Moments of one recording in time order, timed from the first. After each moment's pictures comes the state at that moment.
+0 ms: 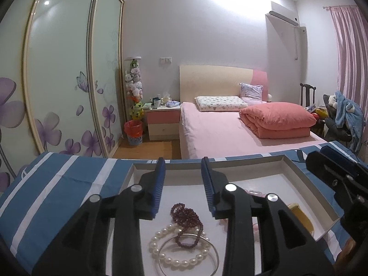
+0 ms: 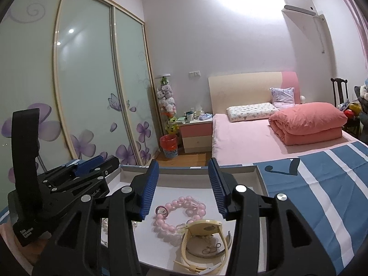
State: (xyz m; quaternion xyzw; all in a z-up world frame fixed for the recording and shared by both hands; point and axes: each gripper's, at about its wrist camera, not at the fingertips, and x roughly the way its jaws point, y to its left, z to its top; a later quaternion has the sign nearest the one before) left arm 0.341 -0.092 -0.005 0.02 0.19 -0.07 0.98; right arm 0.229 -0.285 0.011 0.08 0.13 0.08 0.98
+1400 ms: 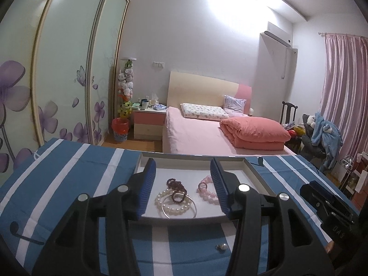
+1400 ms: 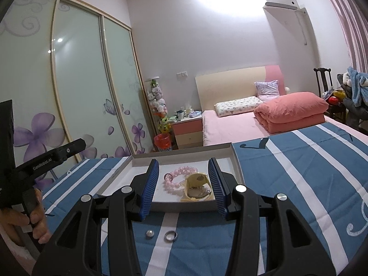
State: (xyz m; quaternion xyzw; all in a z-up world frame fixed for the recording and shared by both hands) left arm 0.214 -0.040 0.046 -0.04 0.18 -0.12 0.97; right arm 0.122 -0.305 0.018 0.12 0.14 0.05 0.98
